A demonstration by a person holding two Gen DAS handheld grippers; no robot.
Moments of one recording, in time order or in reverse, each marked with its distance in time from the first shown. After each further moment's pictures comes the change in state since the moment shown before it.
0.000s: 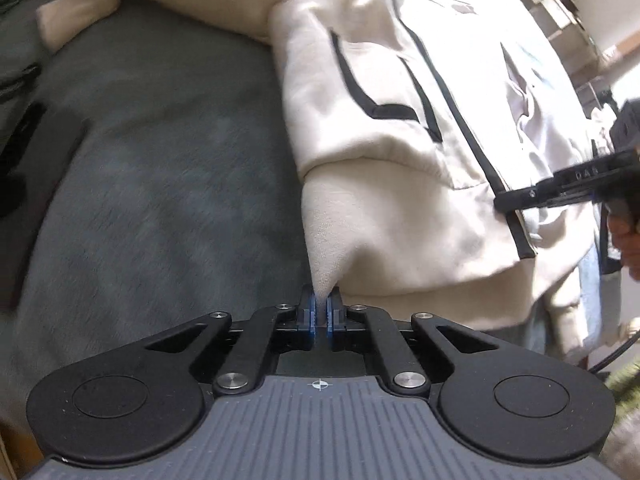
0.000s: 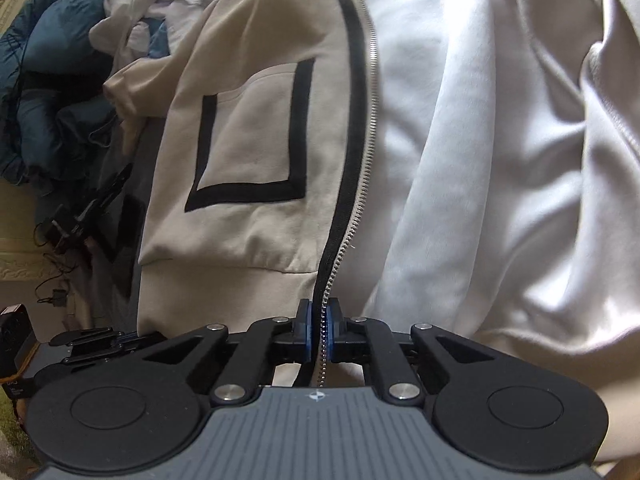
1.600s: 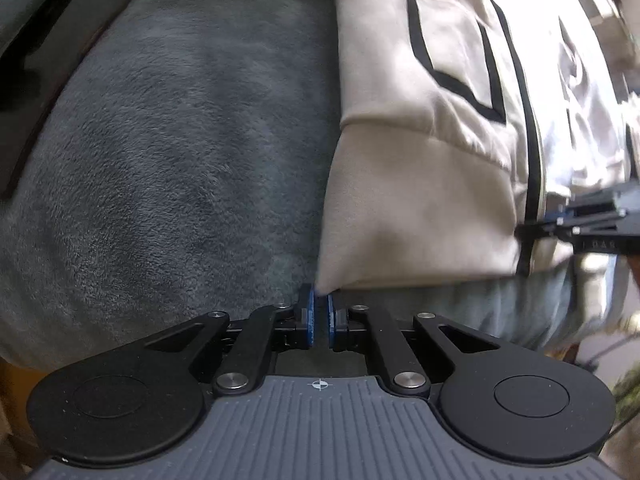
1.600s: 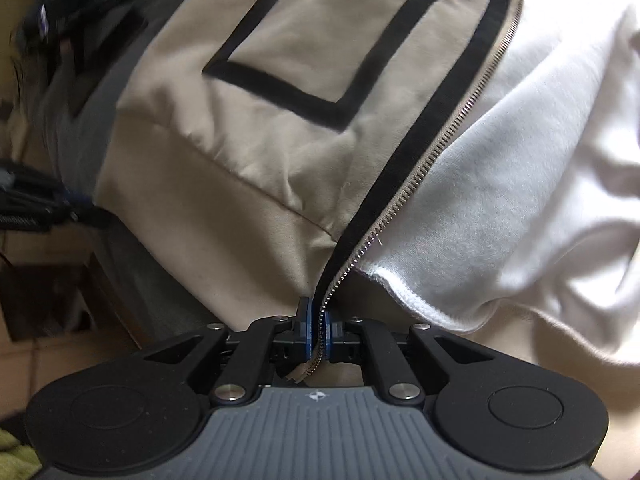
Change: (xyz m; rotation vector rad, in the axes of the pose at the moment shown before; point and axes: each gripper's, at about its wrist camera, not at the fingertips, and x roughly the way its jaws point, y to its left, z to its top) left arm 0.069 -0.034 -0.021 -0.056 0.178 0.028; right arm 0.051 0.051 -0.037 -0.446 0.189 -0.249
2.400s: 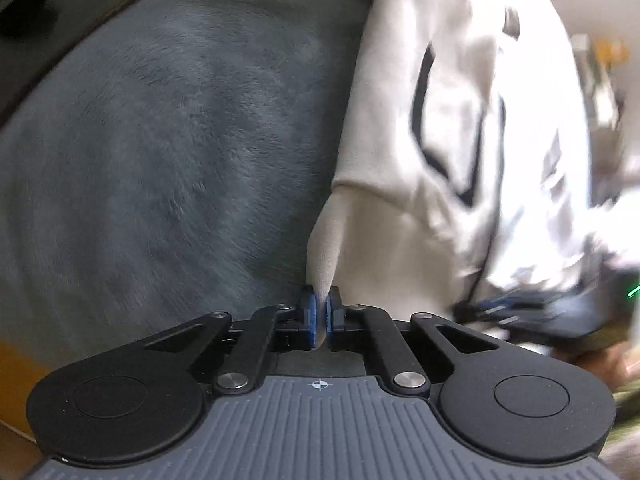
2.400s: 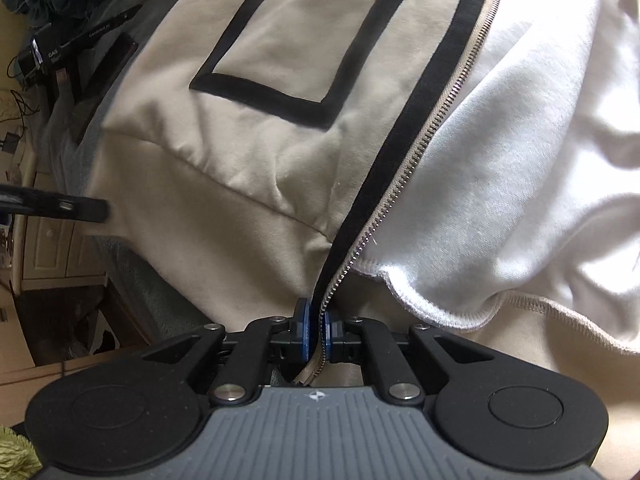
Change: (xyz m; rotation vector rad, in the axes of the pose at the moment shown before) left arm 0.003 0.015 -0.022 -0.383 -0.099 -0.245; right arm -0.012 -0.038 -0.006 0.090 -0.013 0.078
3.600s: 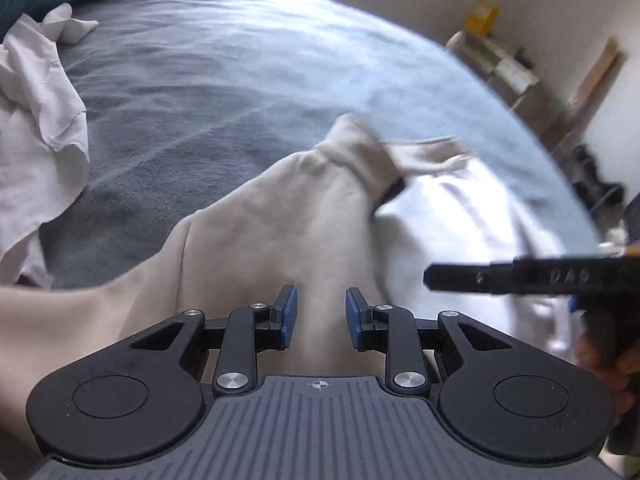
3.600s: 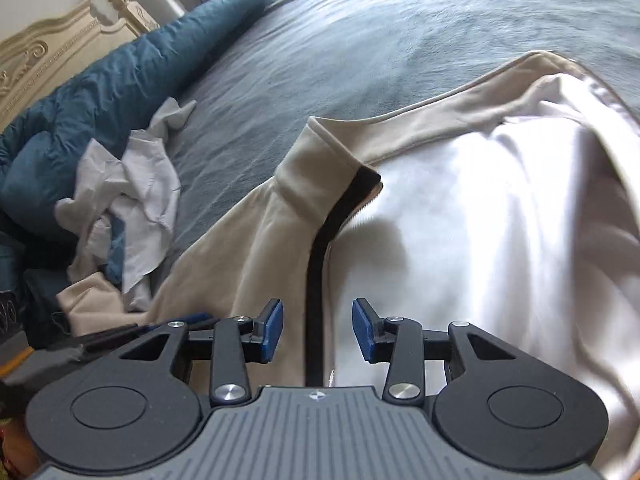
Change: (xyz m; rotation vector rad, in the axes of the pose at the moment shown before) left arm 0.072 -0.196 0.241 0.666 -0.382 0.089; right arm -0.060 -0.135 0.187 0.338 -0.688 0.022
